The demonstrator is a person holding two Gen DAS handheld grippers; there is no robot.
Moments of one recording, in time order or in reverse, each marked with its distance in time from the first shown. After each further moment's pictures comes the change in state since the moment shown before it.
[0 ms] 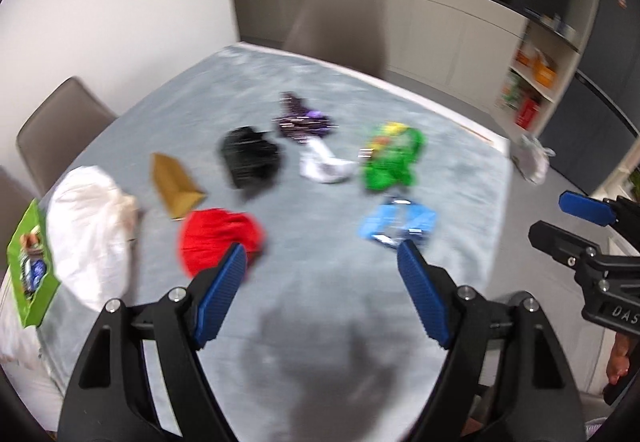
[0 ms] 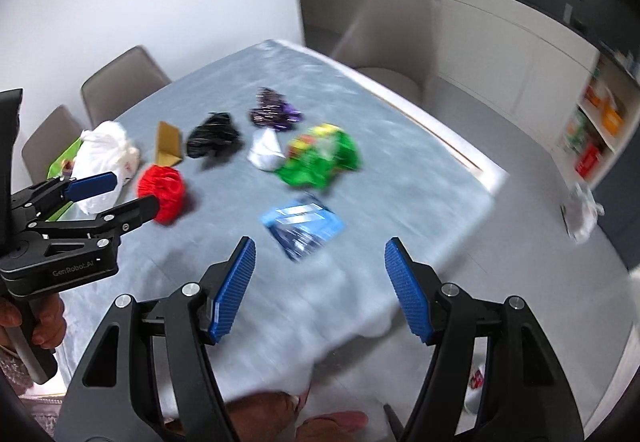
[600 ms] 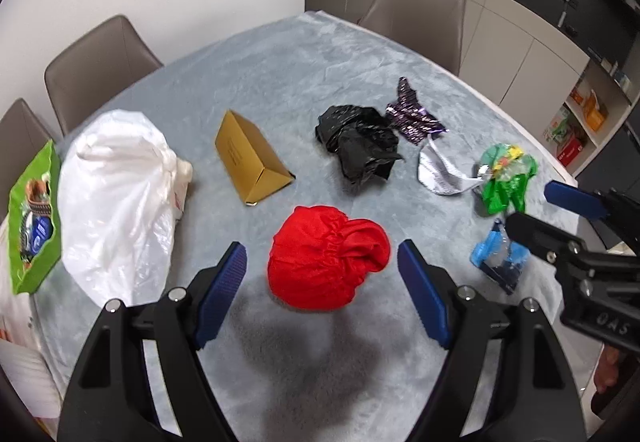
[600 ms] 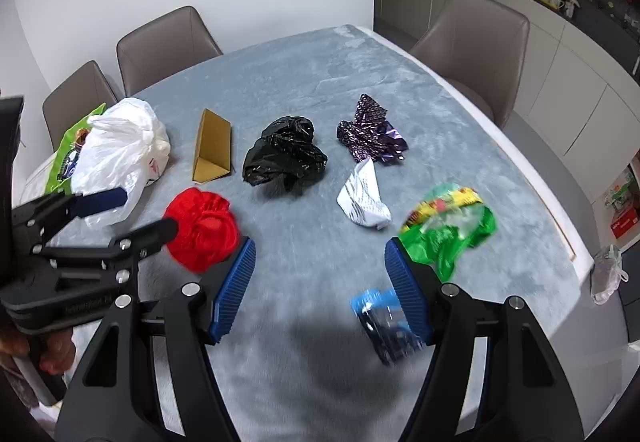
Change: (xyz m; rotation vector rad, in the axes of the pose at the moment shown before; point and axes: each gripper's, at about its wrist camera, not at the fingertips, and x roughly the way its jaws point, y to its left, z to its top) left arm 0.063 0.093 0.007 -0.185 0.068 0.077; right arm 0.104 0.090 0.067 -0.171 0.061 0.112
